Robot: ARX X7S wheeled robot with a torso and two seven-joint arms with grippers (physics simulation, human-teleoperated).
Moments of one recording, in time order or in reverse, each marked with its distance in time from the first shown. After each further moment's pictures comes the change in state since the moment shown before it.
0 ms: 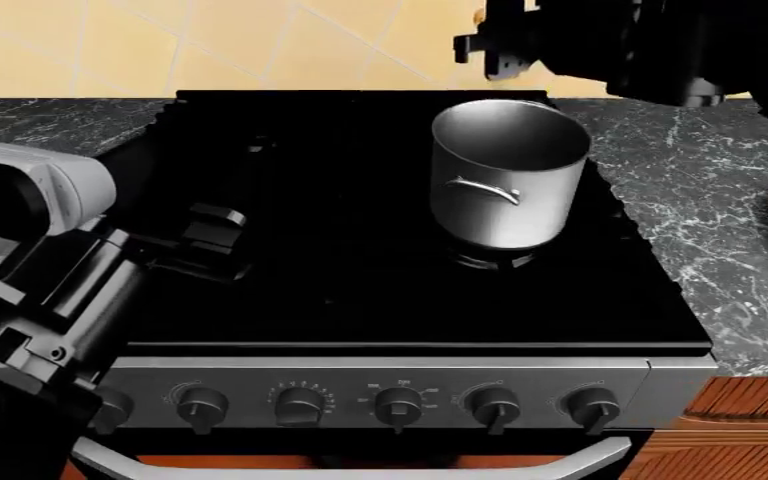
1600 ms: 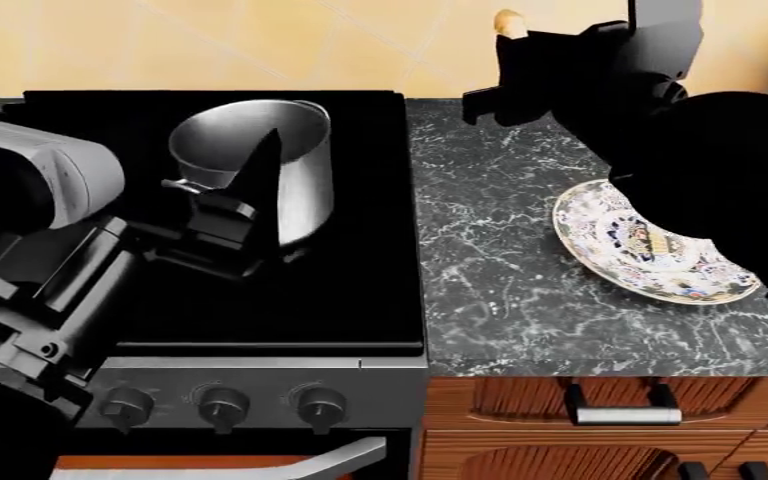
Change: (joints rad) left arm -0.112 -0.010 0.008 0.022 -0.093 -0.089 -0.098; right arm -0.374 0.156 0.138 -0.572 0.001 -0.205 0.215
